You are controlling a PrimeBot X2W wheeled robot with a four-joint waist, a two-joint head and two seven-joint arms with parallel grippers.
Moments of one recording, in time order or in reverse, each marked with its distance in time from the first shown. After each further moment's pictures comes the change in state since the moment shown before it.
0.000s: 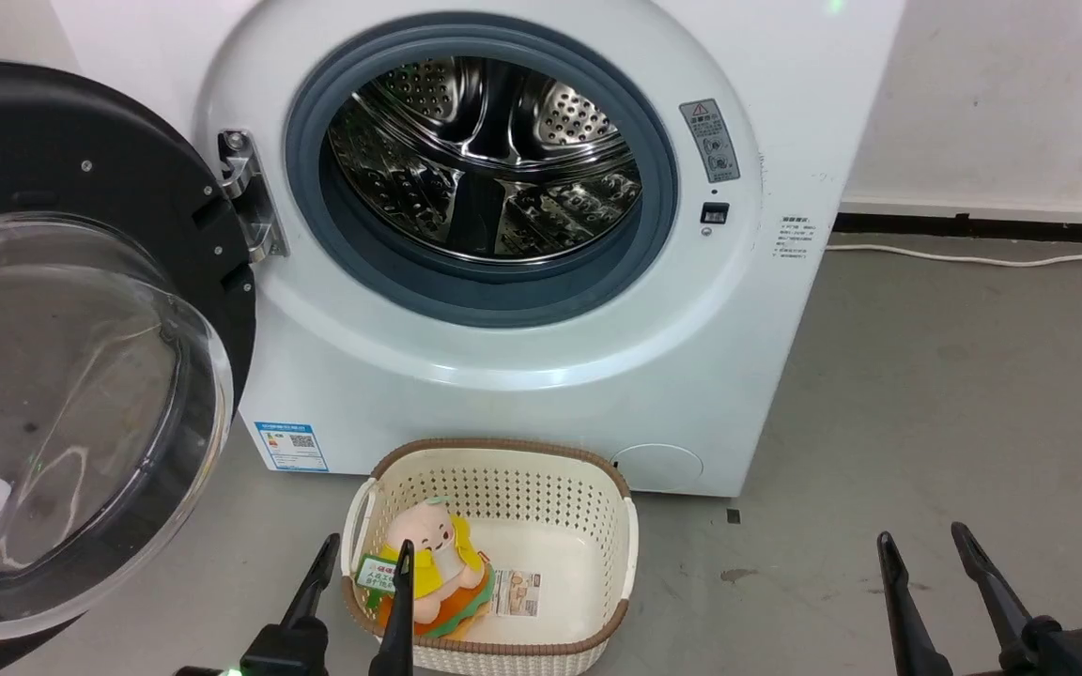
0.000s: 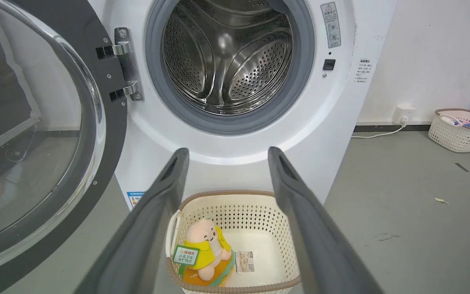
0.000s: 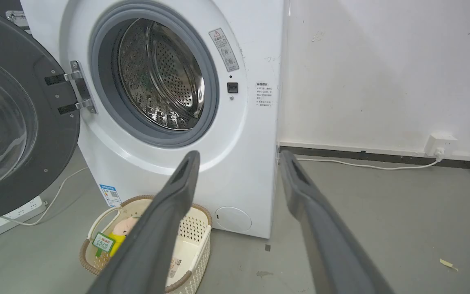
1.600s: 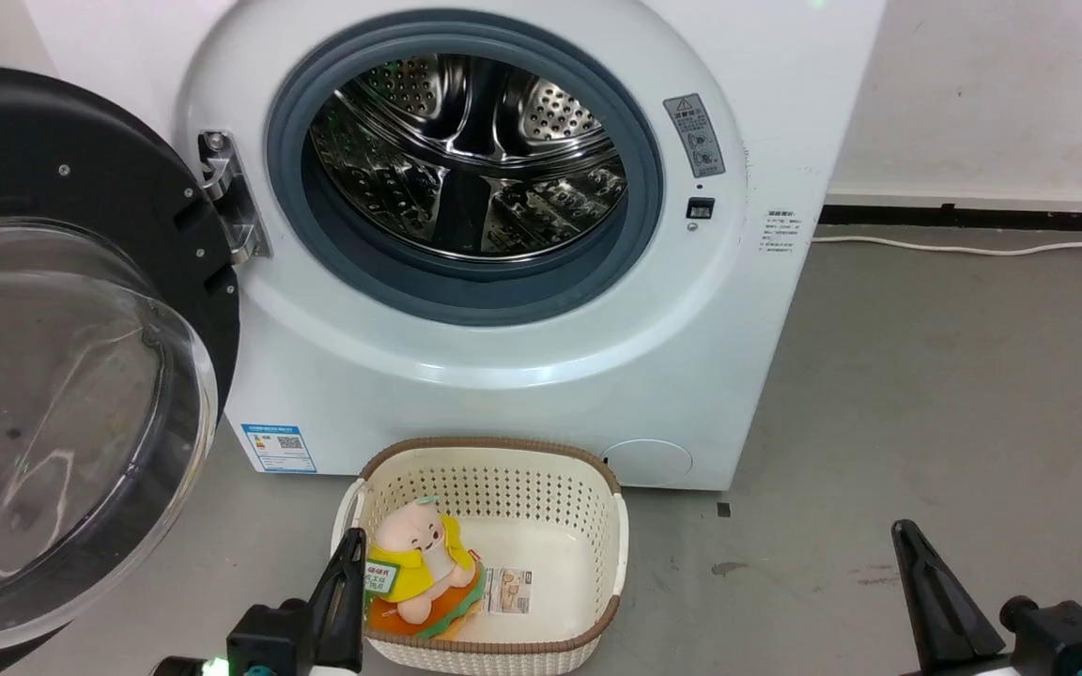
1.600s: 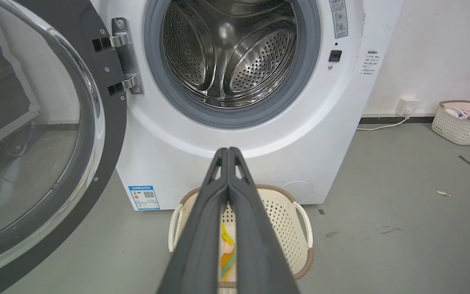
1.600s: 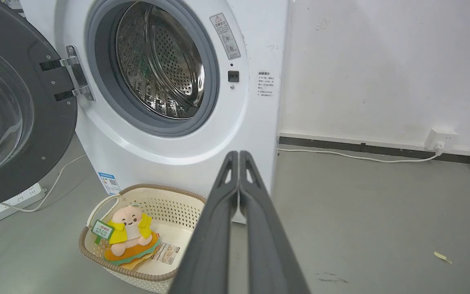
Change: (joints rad) left arm -0.005 -0.027 0.066 -0.008 0.031 -0.040 0.067; right arm -0.026 0.000 0.011 0.003 -0.019 0.000 0.064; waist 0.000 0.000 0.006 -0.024
